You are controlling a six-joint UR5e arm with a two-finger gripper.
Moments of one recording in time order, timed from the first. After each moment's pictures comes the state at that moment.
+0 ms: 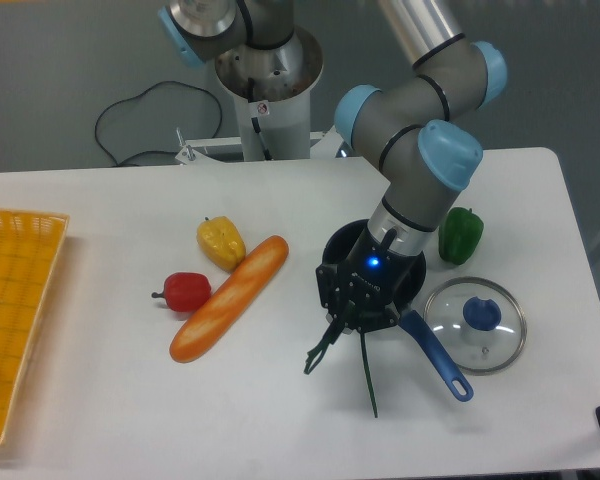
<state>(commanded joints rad) 2.67 -1.95 -1.68 -0.93 0.88 1.17</state>
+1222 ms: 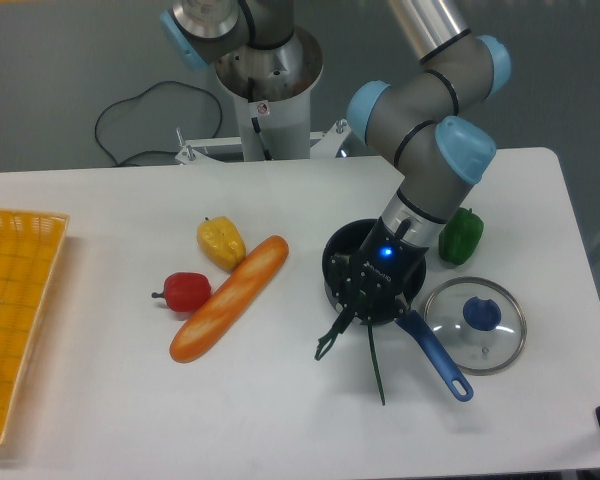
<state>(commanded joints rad) 2.70 -1.94 -1.73 -0.93 0.86 1.25</state>
